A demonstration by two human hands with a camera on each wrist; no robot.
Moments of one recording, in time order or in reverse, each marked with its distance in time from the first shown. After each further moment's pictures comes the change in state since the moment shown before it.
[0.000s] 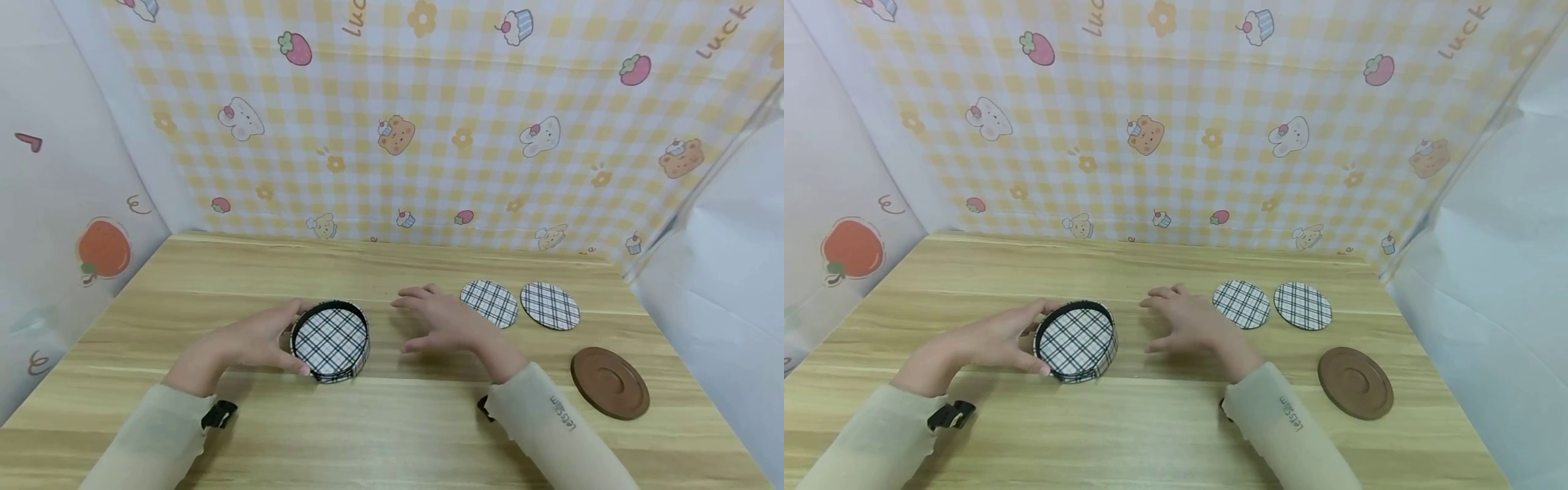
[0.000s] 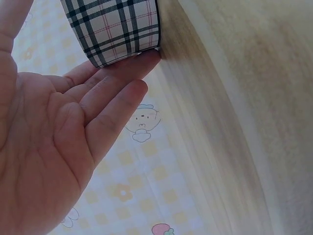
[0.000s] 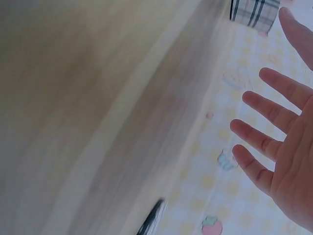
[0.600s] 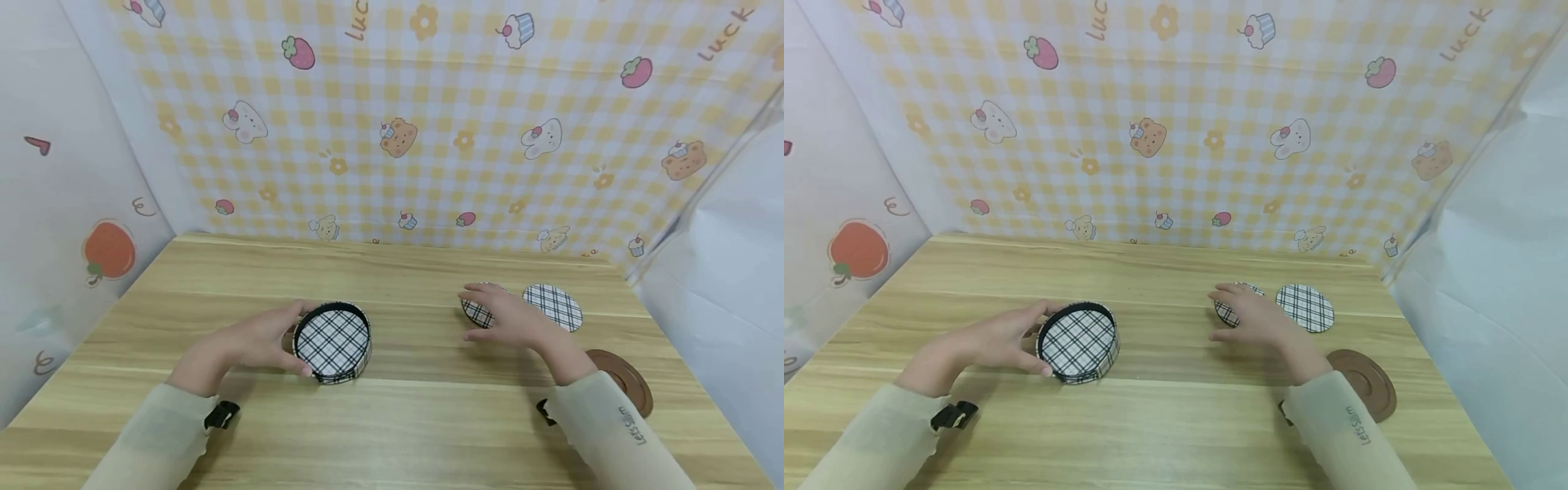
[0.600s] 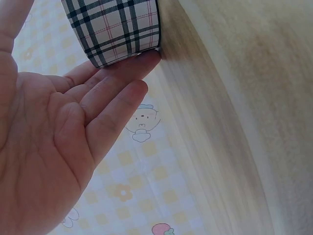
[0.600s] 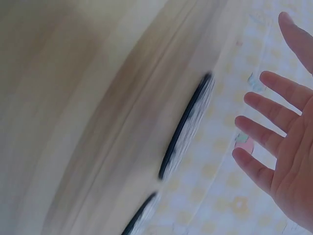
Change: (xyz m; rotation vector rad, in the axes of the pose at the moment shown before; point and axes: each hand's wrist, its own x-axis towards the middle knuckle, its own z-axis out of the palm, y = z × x) left_hand -0.002 0.002 0.000 0.008 -0.001 0.002; right_hand -0.060 0.064 -0.021 -0.021 0.088 0.125
